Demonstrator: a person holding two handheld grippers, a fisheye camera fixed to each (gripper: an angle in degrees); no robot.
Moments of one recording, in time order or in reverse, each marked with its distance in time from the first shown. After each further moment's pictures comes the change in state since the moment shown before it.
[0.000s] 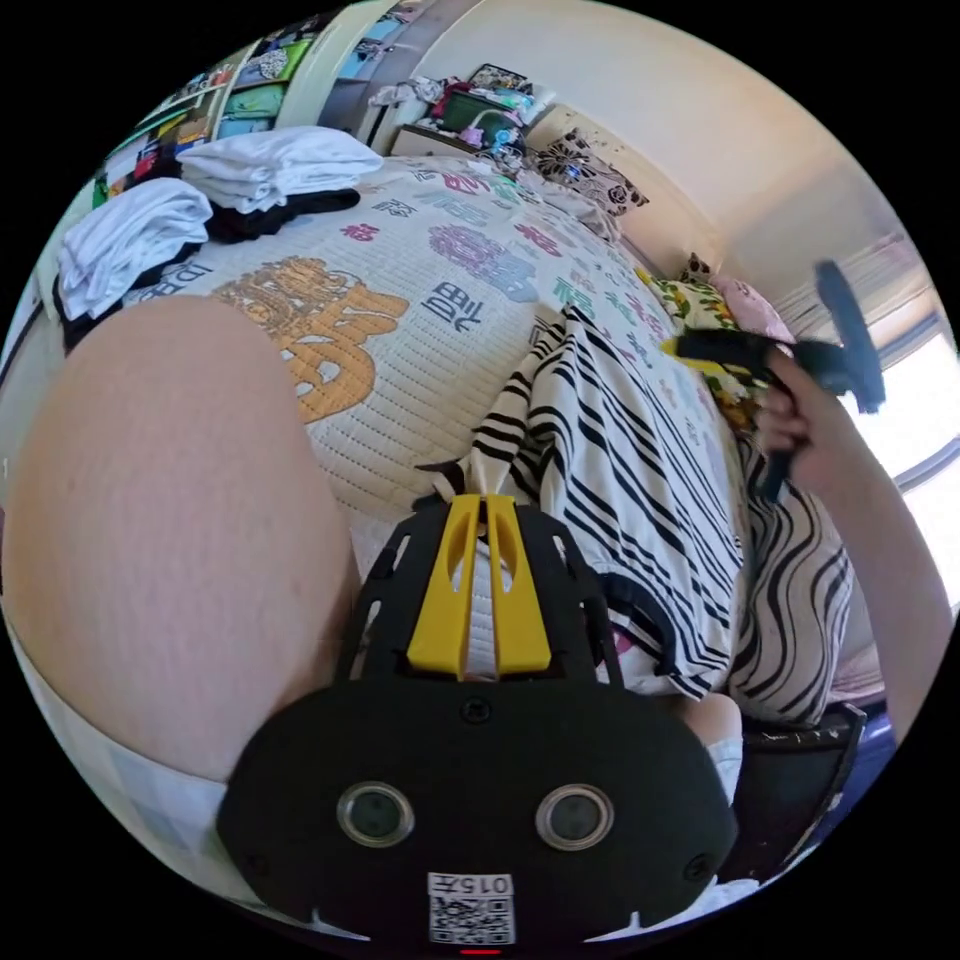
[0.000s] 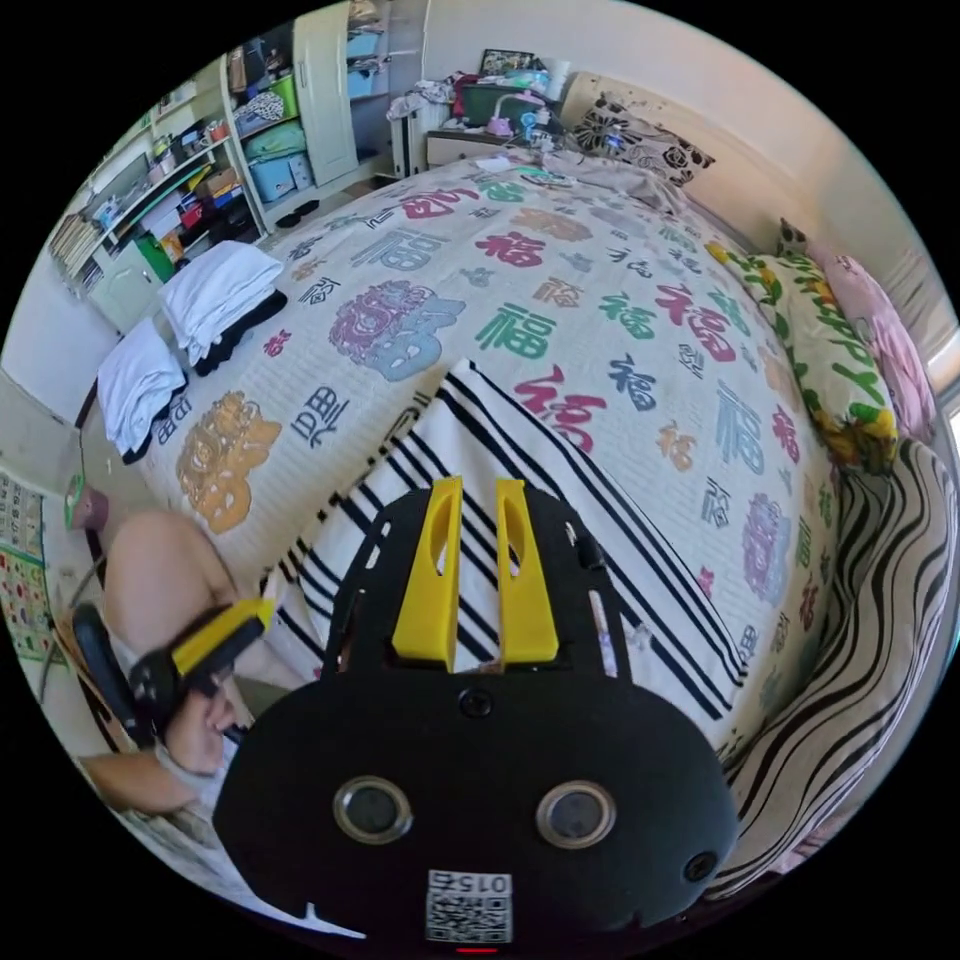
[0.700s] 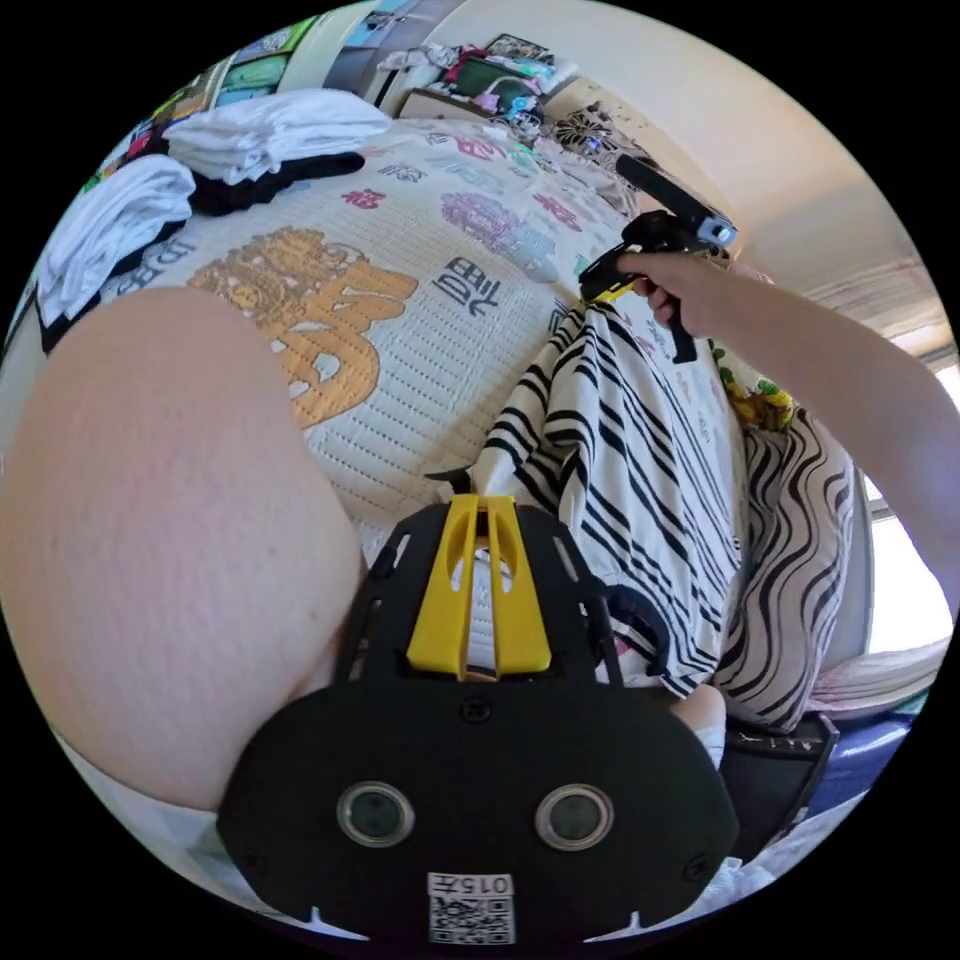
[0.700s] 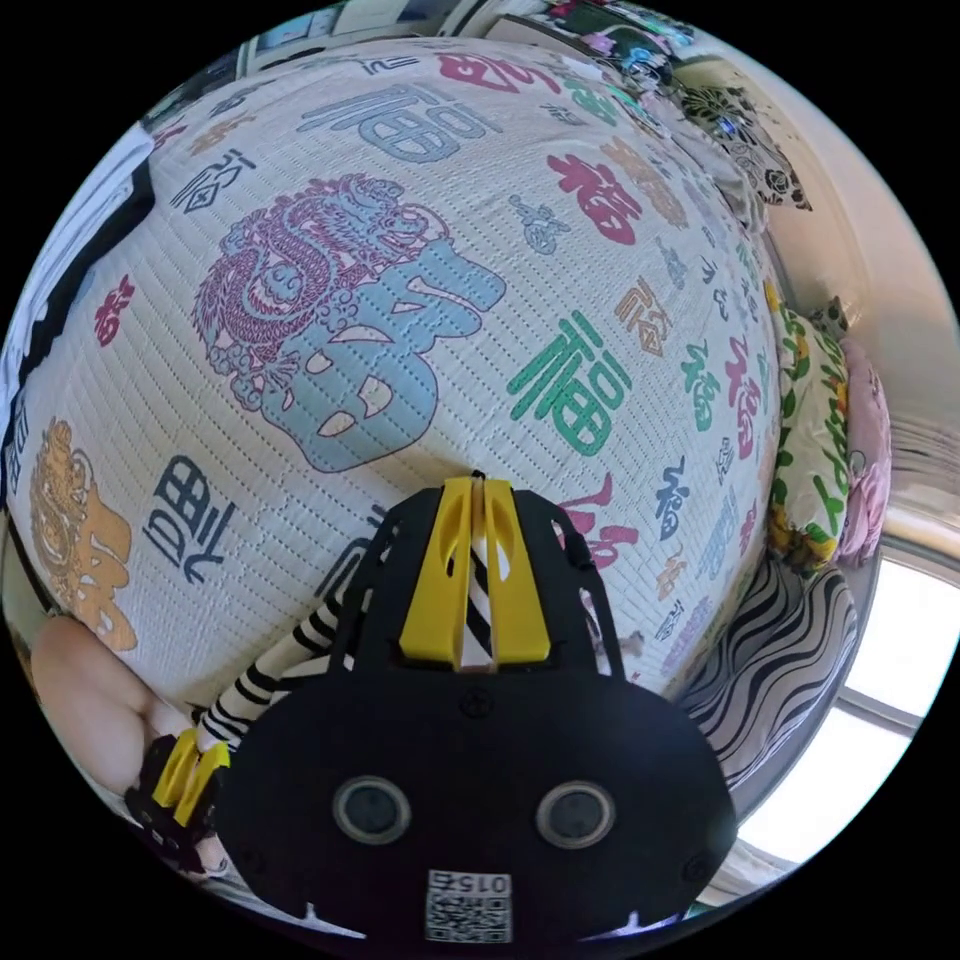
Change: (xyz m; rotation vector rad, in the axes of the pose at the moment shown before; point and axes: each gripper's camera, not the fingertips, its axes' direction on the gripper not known) left arm -0.053 -0.057 0.010 -0.101 0.012 -0.004; right arm -0.066 -0.269 0.131 -0.350 0.293 -0.186
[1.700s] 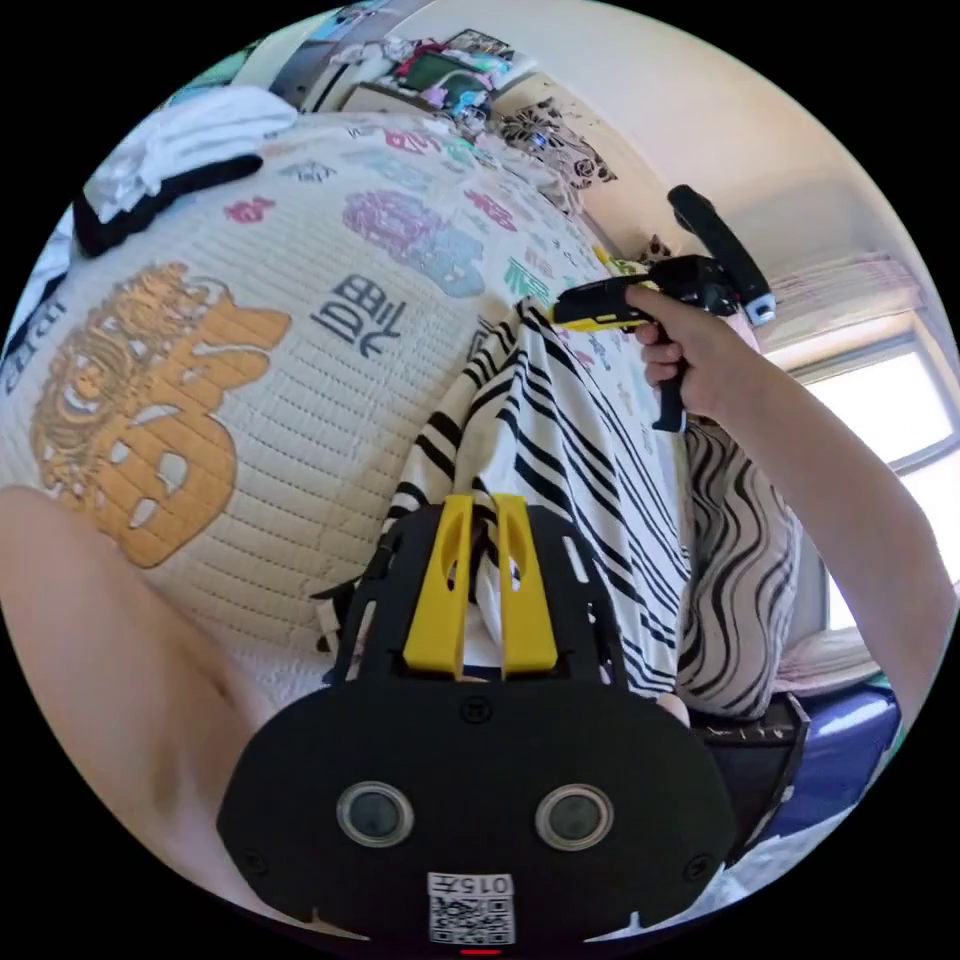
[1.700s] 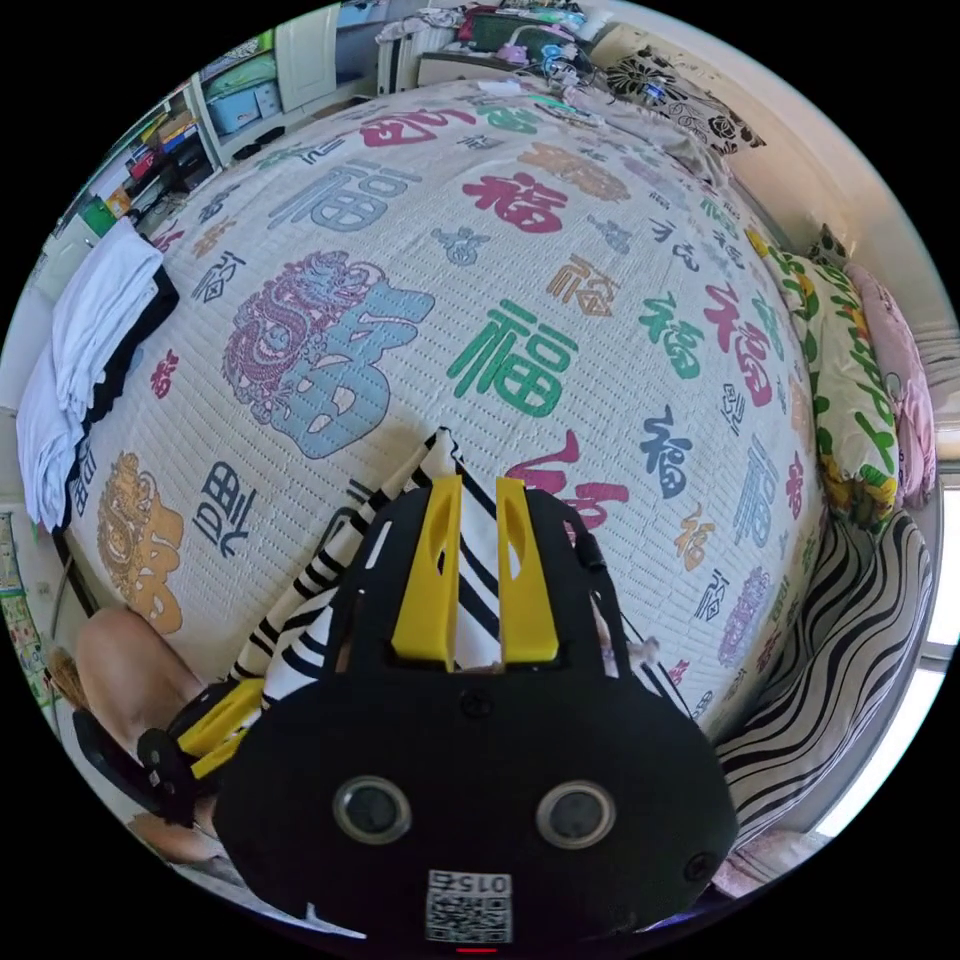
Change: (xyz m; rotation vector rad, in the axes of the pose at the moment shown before) left arm 0.006 -0.046 0.087 0.006 0.180 0.059; right arm 0.084 0.093 -0.018 0.129 -0.211 0.134
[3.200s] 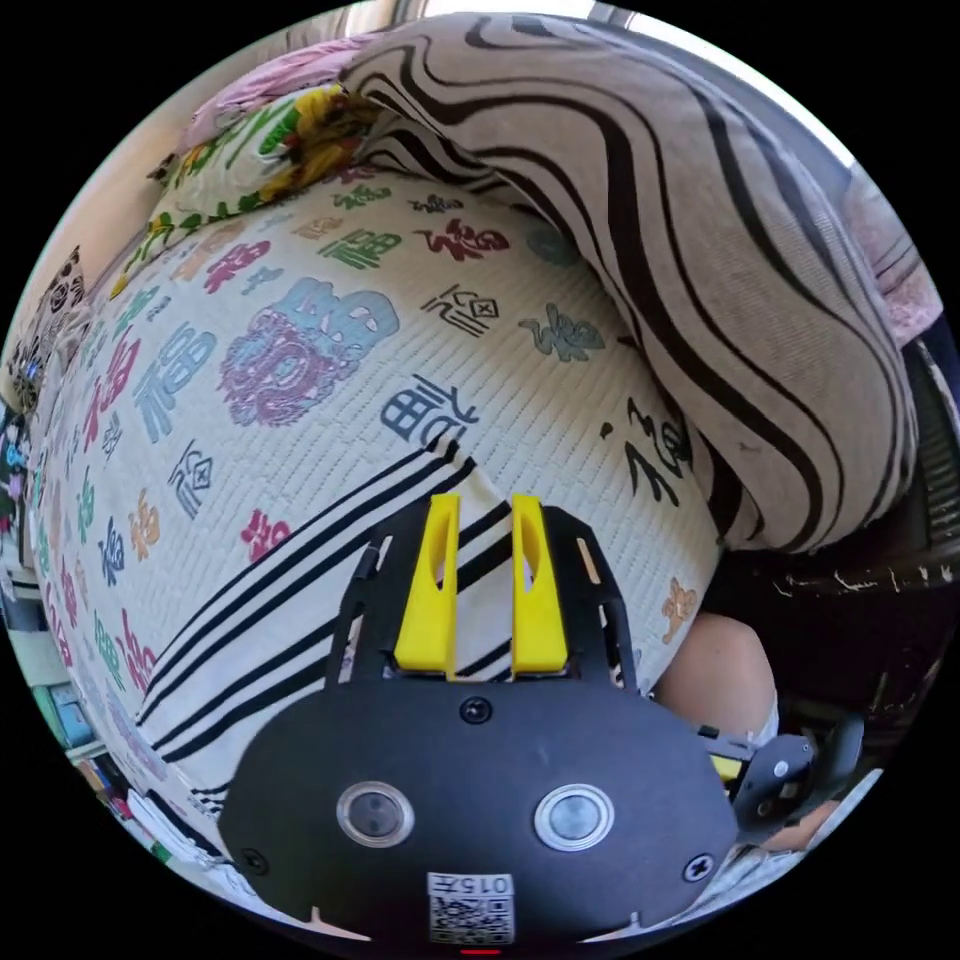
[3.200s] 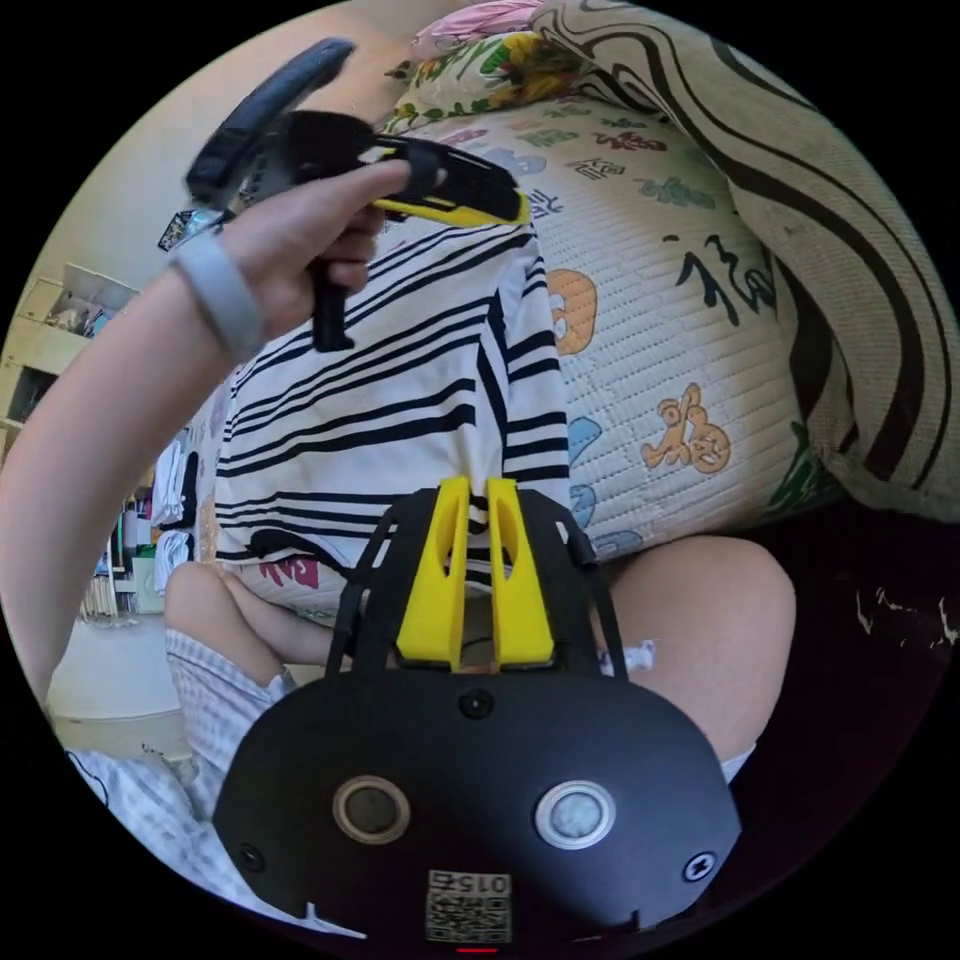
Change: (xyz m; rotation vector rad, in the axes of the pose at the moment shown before) left arm 0.510 0.135 0.455 -0.486 -0.249 1.111; right arm 0.273 0.680 0.220 0.445 -0.766 0.975
